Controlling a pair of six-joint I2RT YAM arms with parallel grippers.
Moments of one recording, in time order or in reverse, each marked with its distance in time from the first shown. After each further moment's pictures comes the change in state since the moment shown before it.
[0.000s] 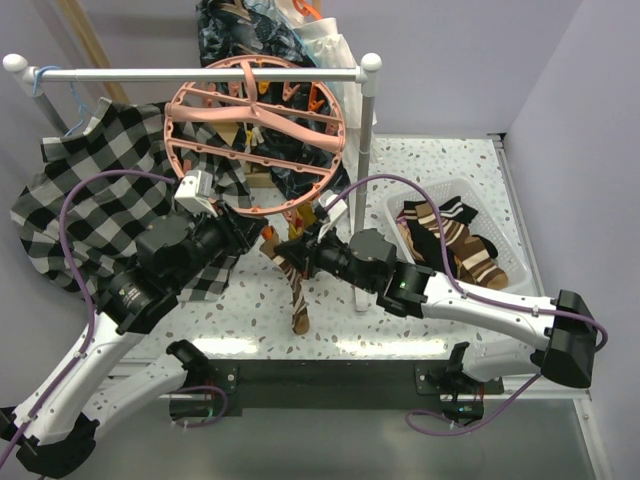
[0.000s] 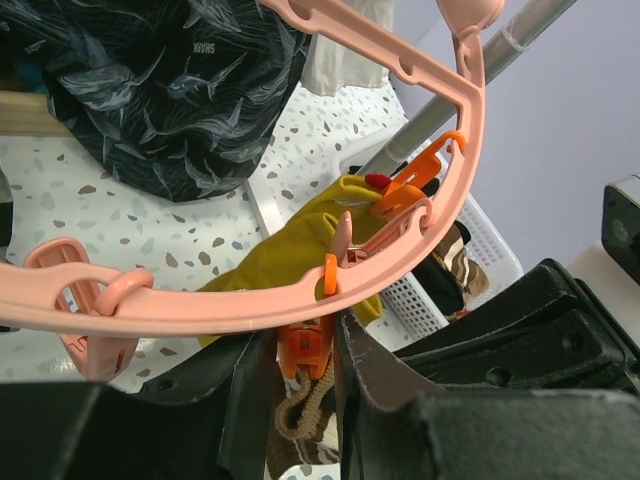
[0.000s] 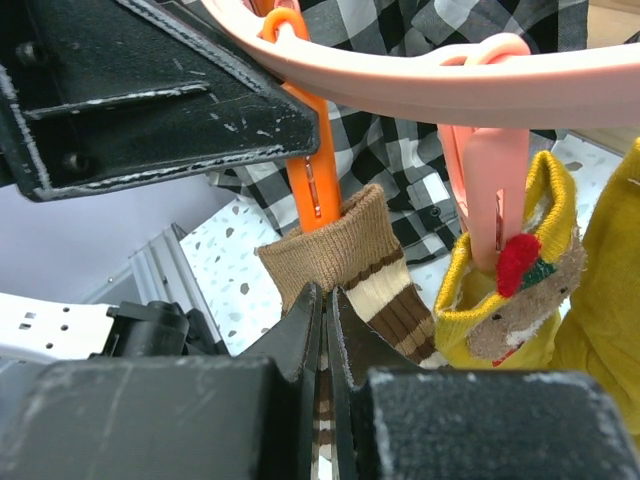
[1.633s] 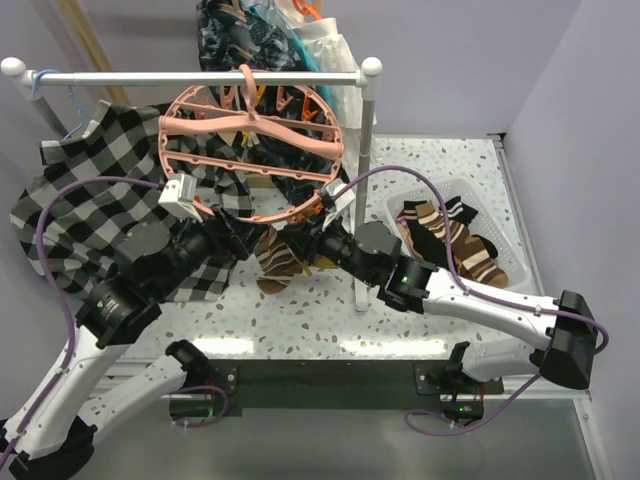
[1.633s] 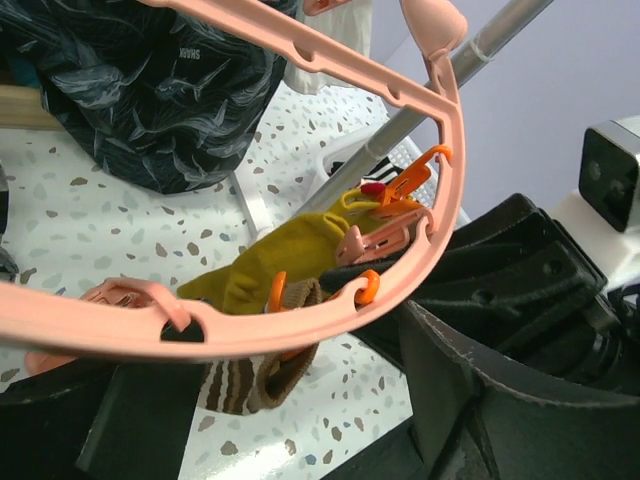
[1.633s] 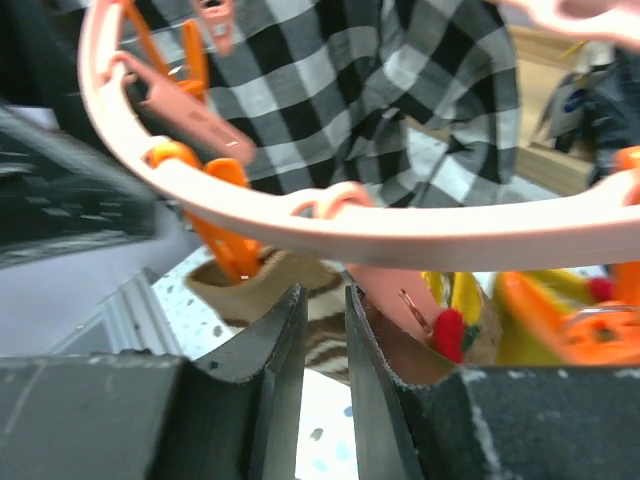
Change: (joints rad) left arm -0.001 -0.040 0.059 -0.092 0.021 -0.025; right arm -0.032 0.010 0.035 0.034 0.056 -0.036
